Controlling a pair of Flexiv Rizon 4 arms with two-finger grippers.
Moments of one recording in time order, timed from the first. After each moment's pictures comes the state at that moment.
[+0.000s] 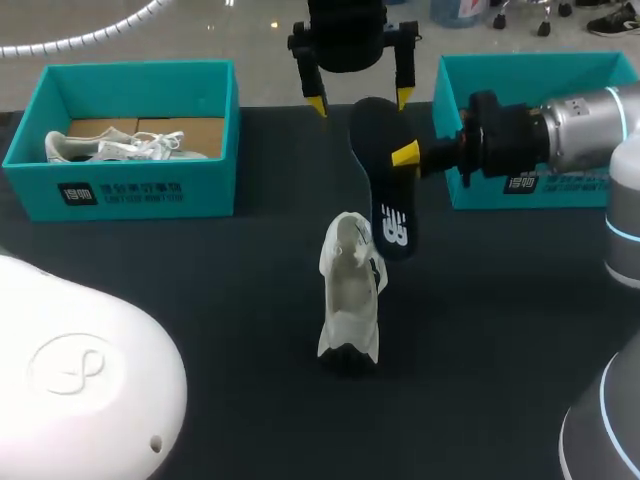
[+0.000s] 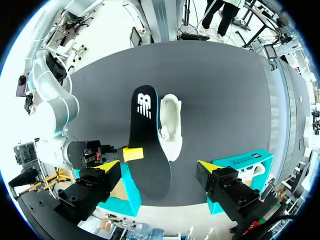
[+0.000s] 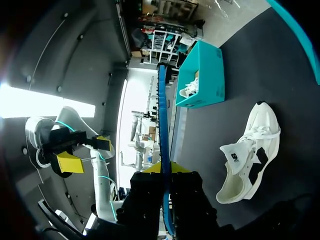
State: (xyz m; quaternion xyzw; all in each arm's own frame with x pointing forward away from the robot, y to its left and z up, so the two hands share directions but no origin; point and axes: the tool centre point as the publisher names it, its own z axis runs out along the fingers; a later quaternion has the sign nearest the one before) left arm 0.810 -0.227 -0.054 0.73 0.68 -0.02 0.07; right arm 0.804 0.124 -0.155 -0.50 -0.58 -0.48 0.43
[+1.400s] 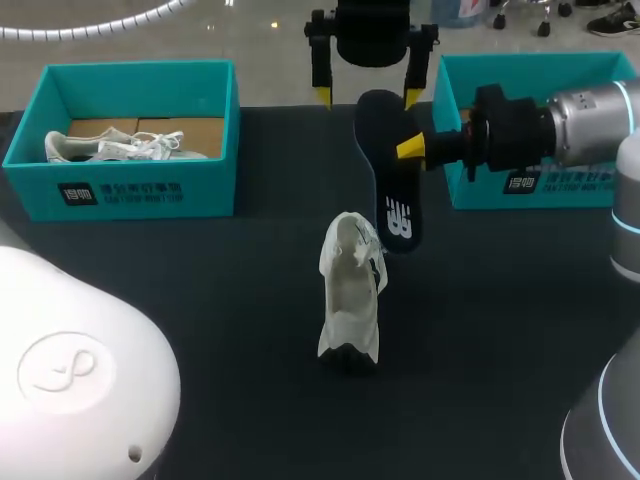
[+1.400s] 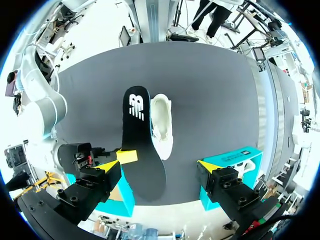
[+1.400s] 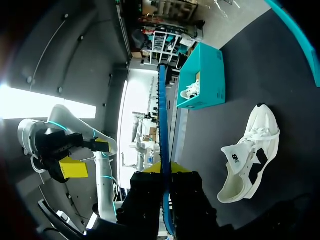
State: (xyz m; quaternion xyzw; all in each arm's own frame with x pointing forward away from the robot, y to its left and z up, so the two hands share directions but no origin) left arm 0.812 -0.237 -0.047 0.73 0.68 0.01 0.04; right arm 0.808 0.119 -0.148 -0.50 -0.57 -0.48 0.43
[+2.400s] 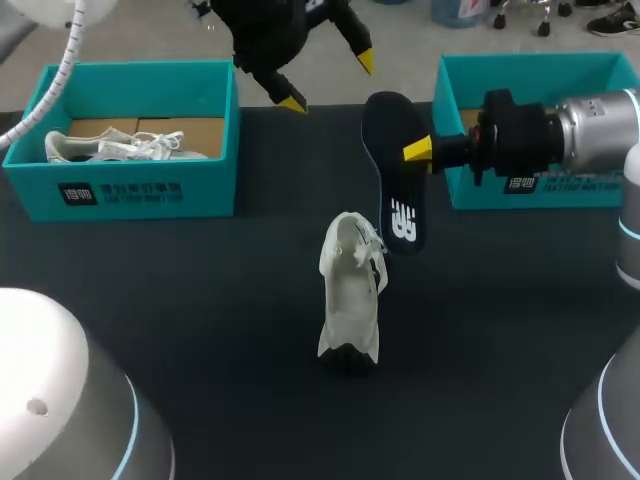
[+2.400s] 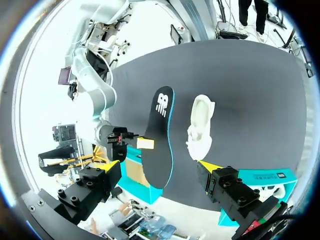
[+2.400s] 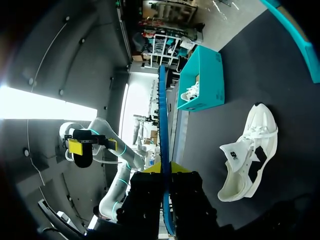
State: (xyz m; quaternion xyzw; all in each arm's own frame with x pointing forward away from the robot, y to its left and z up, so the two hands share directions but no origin) left arm 0.806 -0.194 -0.026 0.66 0.68 -0.19 0.24; right arm 0.802 0.111 -0.148 -0.51 -0.56 -0.49 0.42
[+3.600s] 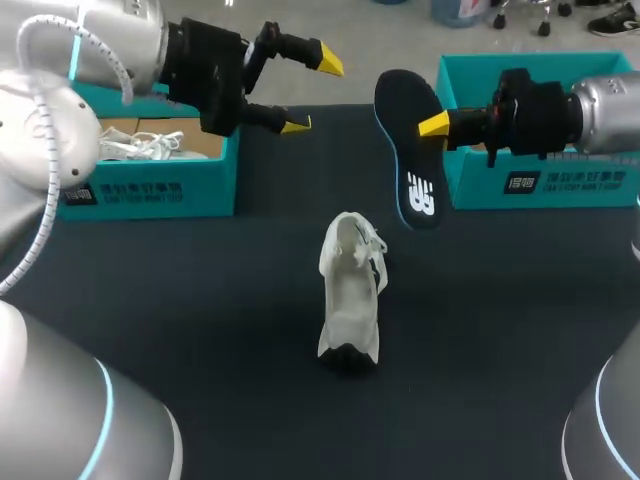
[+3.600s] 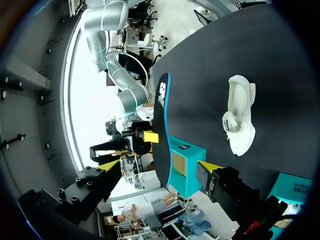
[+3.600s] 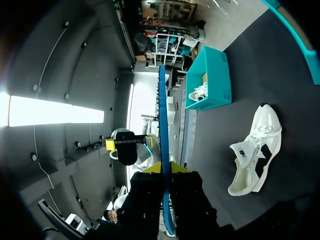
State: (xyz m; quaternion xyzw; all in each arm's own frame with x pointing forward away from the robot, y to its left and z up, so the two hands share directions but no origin) left arm 0.825 -0.182 -0.052 0.59 0.60 -0.32 0.45; right arm 0.810 0.093 -0.114 -0.50 -0.55 -0.49 0.46
